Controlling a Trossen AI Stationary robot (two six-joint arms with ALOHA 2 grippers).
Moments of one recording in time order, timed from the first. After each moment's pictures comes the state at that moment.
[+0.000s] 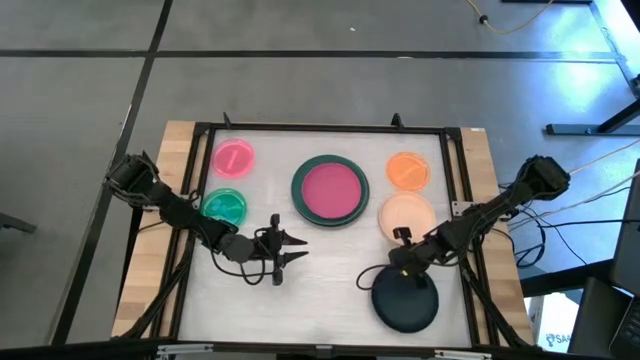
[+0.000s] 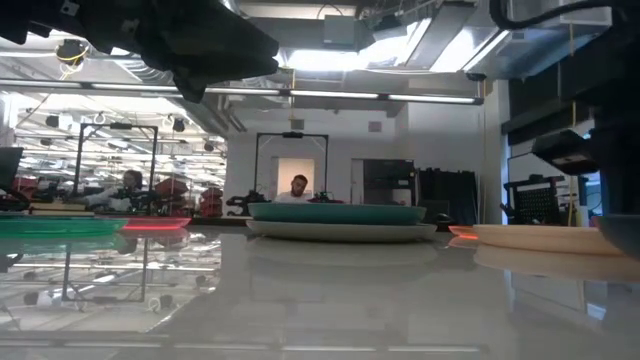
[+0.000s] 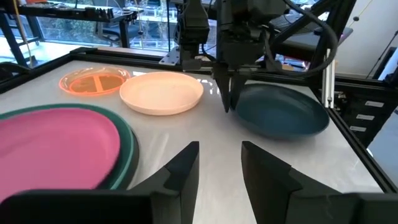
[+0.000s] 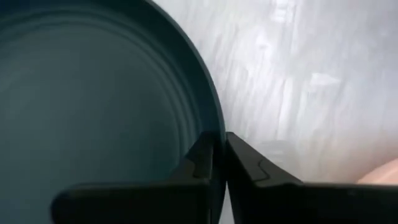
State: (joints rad) left arm -0.49 1.53 0.58 0.71 -0.62 -0.24; right arm 0.56 1.34 0.58 -0.35 0.09 0.31
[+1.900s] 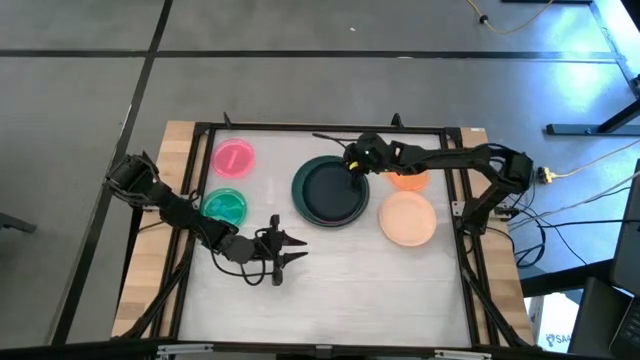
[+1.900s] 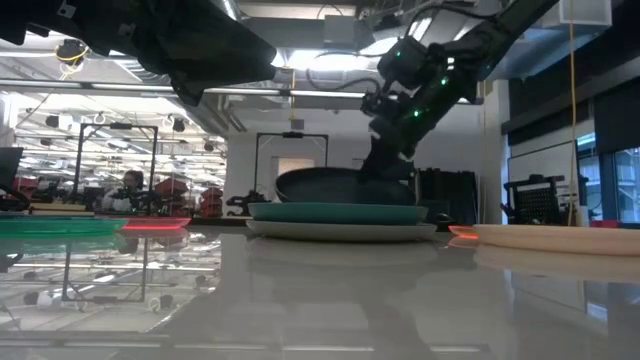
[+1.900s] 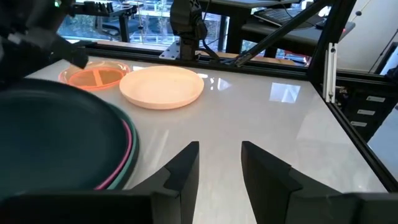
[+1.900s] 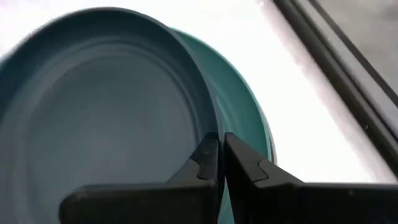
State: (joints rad) left arm -0.49 1.53 0.58 0.68 -0.62 -0.25; right arm -0.37 1.64 0.96 -0.05 0.01 -0.10
